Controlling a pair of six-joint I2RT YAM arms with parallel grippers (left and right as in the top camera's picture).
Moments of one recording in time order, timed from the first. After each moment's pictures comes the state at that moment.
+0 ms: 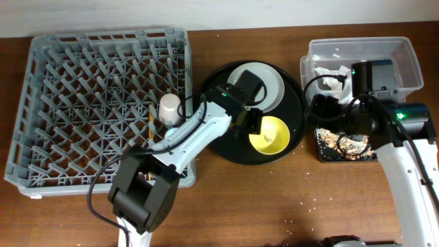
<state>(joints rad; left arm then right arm) -0.69 2.05 1.63 -0.78 0.09 -0.48 0.03 1.33 1.42 -1.19 -0.13 0.38</state>
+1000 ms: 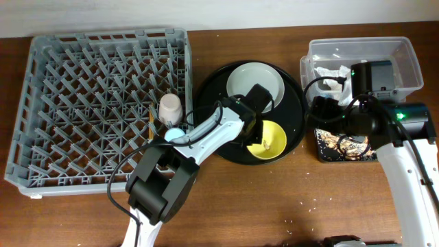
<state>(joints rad) -0.72 2.16 1.64 -0.82 0.07 -0.54 0.03 1.33 1.42 -1.21 -0.12 0.38</state>
